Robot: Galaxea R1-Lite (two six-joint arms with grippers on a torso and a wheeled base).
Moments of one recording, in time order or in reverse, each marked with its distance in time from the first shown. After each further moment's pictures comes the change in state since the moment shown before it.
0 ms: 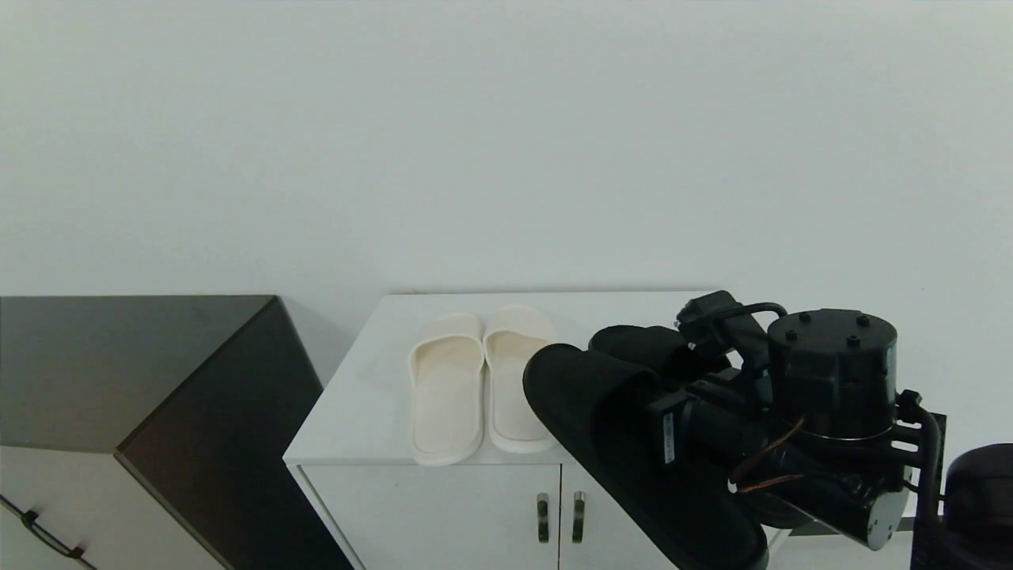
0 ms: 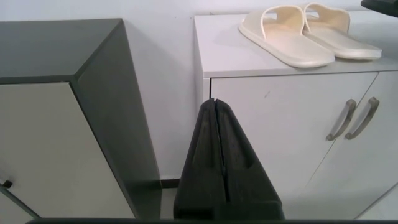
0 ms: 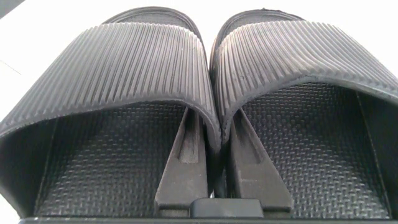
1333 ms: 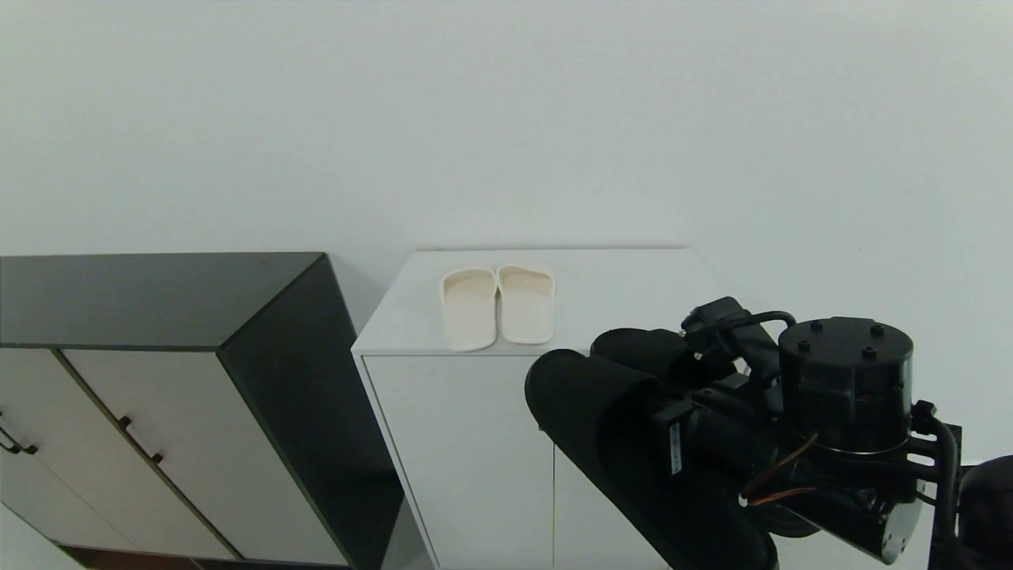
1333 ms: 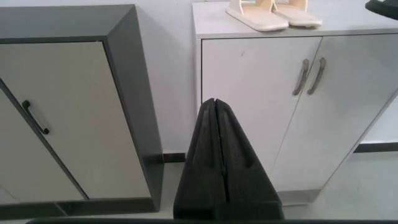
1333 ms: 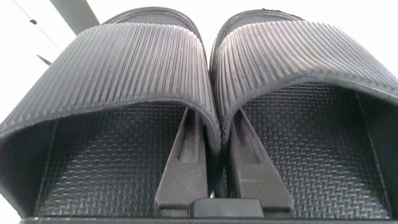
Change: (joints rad) left arm 0.000 0.000 0.000 0.000 0.000 -0.001; right arm 0.002 -0.019 0.032 -0.014 -0.001 -0.015
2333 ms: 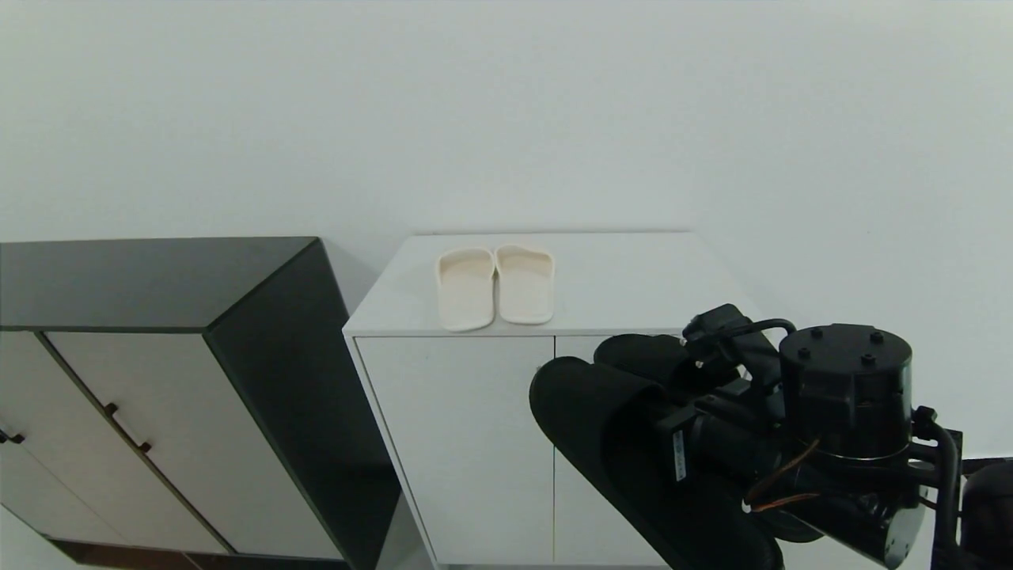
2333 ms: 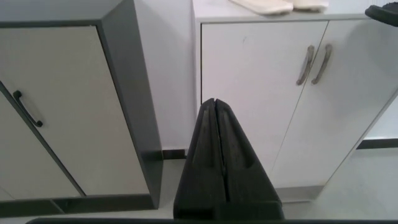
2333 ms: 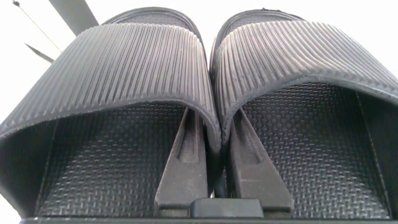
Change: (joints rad) left arm 0.000 0.000 0.000 0.000 0.000 0.000; right arm 0.000 0.001 0.019 0.000 0.001 -0.013
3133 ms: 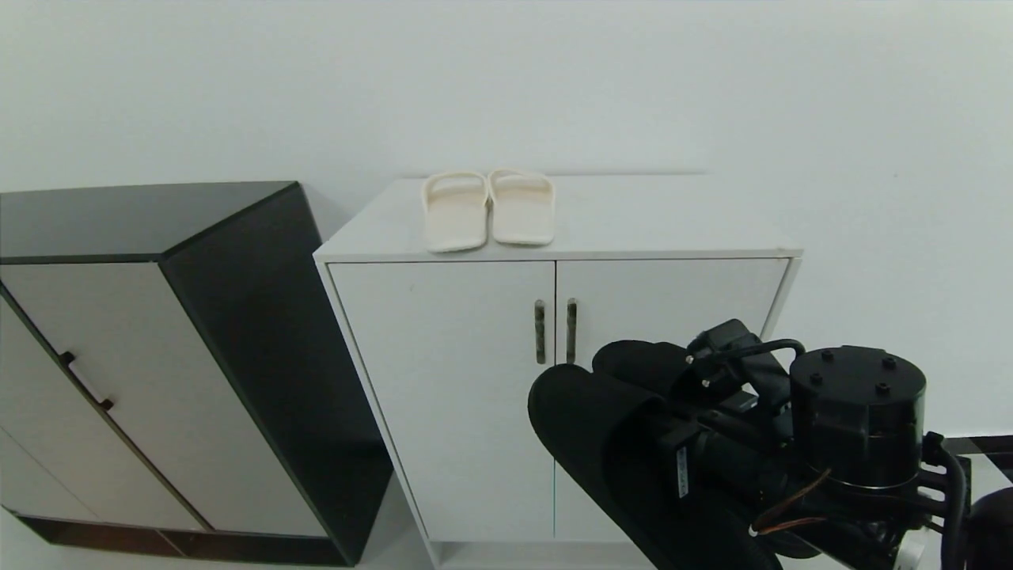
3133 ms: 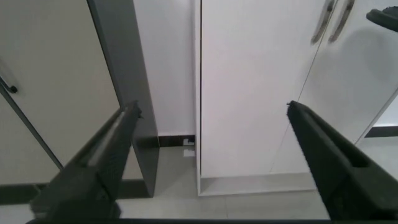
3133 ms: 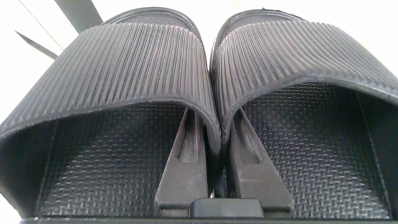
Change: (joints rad) left arm 0.000 0.000 0.000 0.000 -0.001 -0.008; right arm 0.015 0.007 0.075 -0.106 0.000 0.002
